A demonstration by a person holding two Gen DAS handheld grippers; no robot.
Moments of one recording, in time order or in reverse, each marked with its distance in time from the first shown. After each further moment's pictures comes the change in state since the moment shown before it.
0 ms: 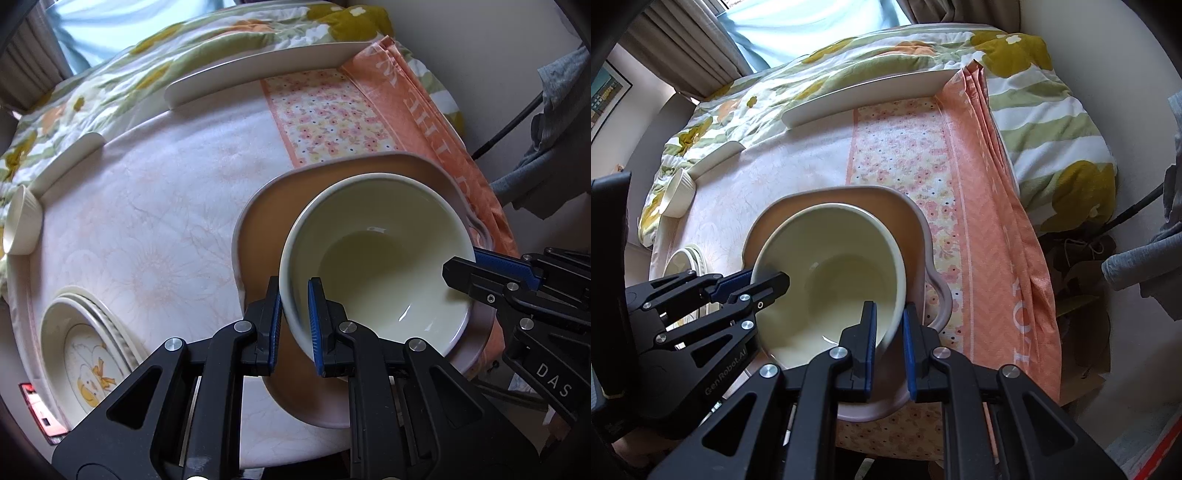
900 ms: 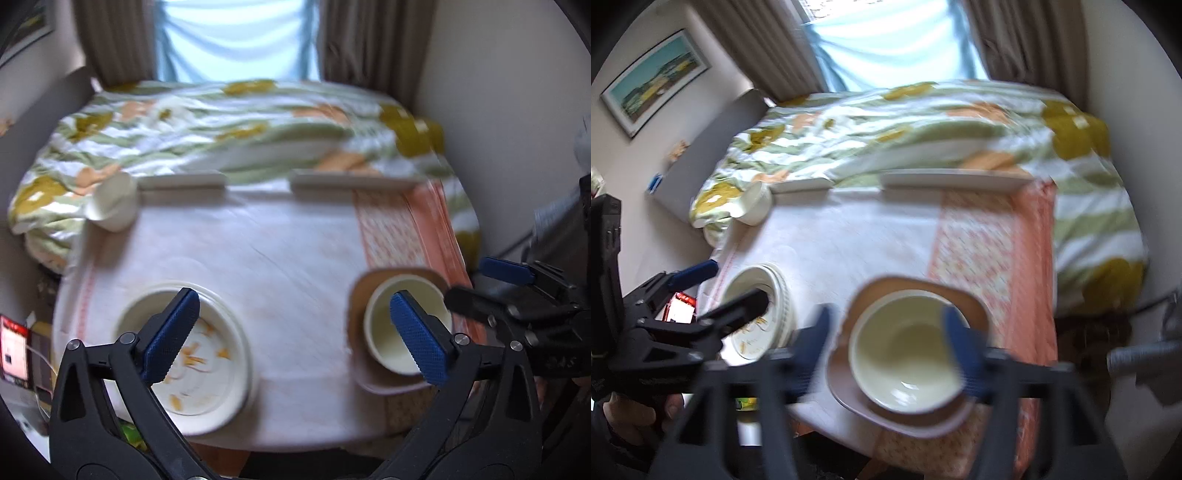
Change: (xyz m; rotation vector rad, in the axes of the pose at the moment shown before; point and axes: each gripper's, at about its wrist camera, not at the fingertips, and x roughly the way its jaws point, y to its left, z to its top) left arm -0.142 0.090 -0.031 -0.319 -0.321 0.082; right arm -0.071 0.059 0.036 -0.256 -0.164 0.165
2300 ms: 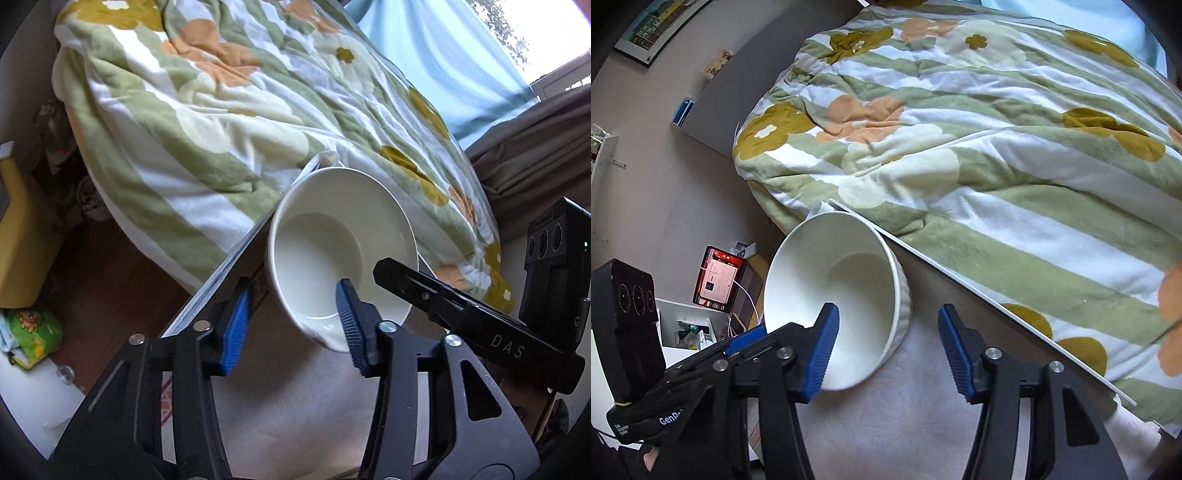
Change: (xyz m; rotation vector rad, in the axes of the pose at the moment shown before) left arm 0.205 0.387 0.059 -0.746 0.160 -0.048; right arm 0.365 0.235 0.200 -0.212 0.389 0.287
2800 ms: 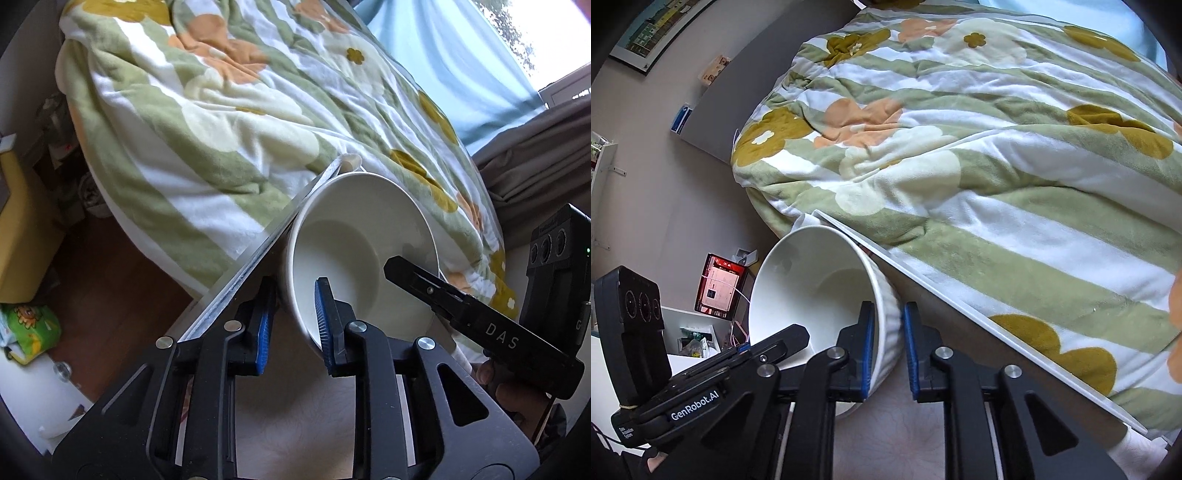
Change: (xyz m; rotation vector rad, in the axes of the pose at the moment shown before) left arm 0.013 0.007 0.004 -0.016 -0.005 0.016; right arm 0.014 -0.007 0.006 0.018 -0.019 0.016
